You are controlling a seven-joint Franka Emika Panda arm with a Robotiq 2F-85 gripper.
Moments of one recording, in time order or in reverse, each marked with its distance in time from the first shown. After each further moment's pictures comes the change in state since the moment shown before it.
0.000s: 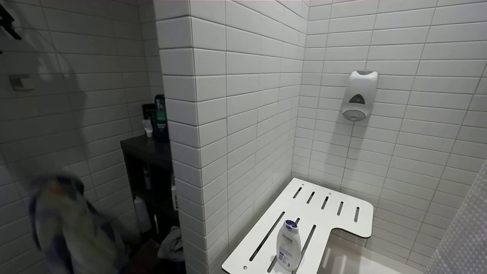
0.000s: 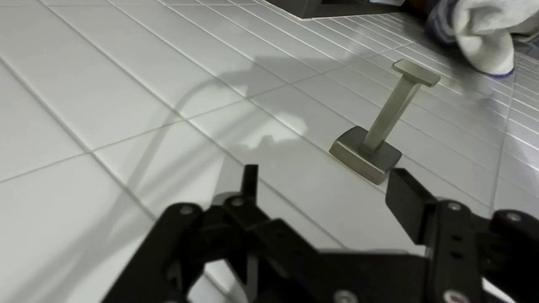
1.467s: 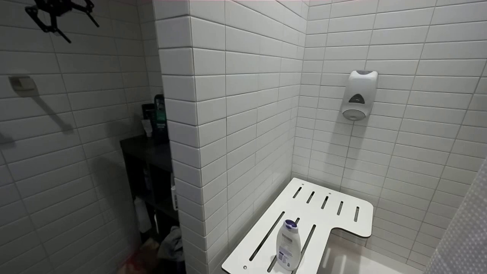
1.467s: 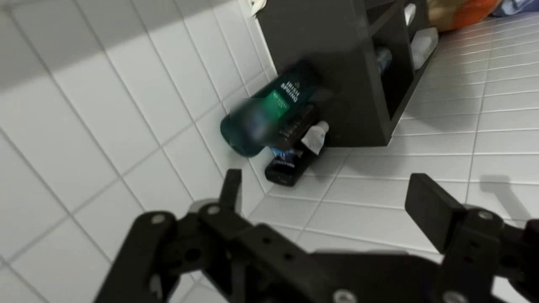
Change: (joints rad) arm -0.168 -0.296 -0.246 -0.261 0.107 -0.013 0.303
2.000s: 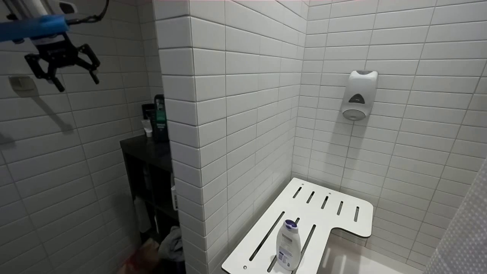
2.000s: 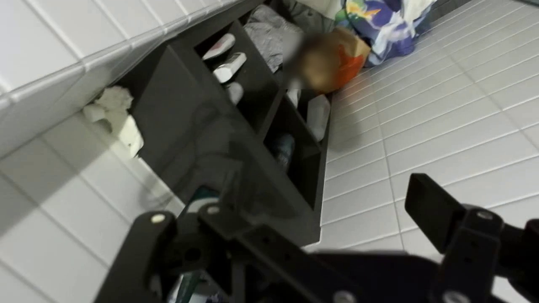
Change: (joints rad) arm -0.005 -0.098 -0.037 -0.326 0.246 -0.017 0.122
